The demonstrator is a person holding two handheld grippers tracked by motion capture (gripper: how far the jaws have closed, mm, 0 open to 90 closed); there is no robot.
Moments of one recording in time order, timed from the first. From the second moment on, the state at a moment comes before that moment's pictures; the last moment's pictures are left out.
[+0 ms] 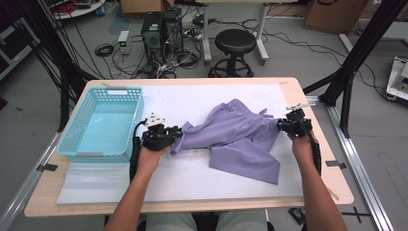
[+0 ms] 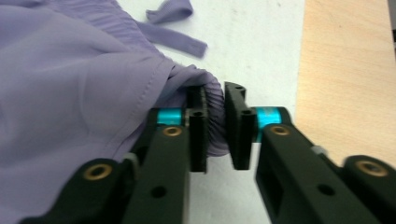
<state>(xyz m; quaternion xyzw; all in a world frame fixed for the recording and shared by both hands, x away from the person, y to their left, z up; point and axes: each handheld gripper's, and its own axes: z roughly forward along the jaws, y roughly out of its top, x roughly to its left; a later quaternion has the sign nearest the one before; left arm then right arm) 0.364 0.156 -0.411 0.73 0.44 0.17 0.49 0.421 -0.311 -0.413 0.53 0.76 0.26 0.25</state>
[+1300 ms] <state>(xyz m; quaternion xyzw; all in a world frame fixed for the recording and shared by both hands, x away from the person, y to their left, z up) 0.331 0.140 -0.440 0.83 0.36 0.09 0.41 0.341 -0.263 -0.437 0.35 0.87 0.31 0.12</state>
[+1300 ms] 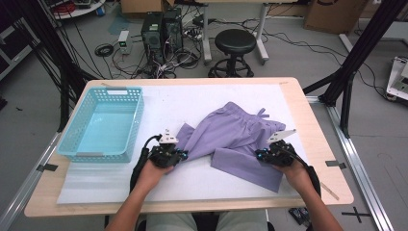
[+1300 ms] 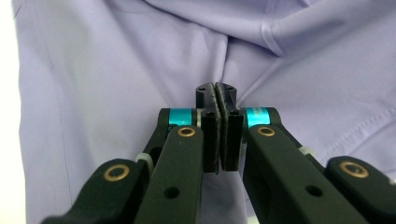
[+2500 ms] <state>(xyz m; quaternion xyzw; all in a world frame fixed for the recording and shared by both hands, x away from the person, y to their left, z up) 0.376 0.086 -0.448 0.83 0.36 0.12 0.41 0.367 -0.283 -0.437 0.46 0.82 0.30 0.17</state>
